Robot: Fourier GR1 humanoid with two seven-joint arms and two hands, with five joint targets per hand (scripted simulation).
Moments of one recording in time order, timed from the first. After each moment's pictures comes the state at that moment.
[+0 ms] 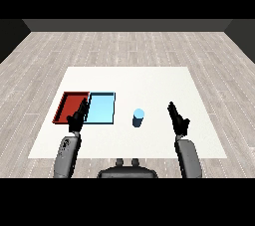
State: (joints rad) left arm -0.05 0.12 0.00 -1.58 -0.02 0.00 0.02; right arm 0.00 -0.11 -0.02 -1.57 0.02 0.02 -0.01
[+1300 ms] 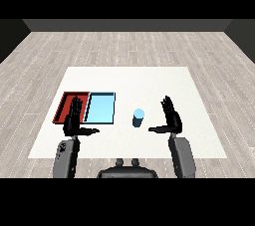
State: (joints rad) left arm 0.00 0.06 0.07 -1.66 0.09 -0.11 -0.37; right arm -0.04 -0.02 0.00 -1.61 -0.12 0.12 -0.19
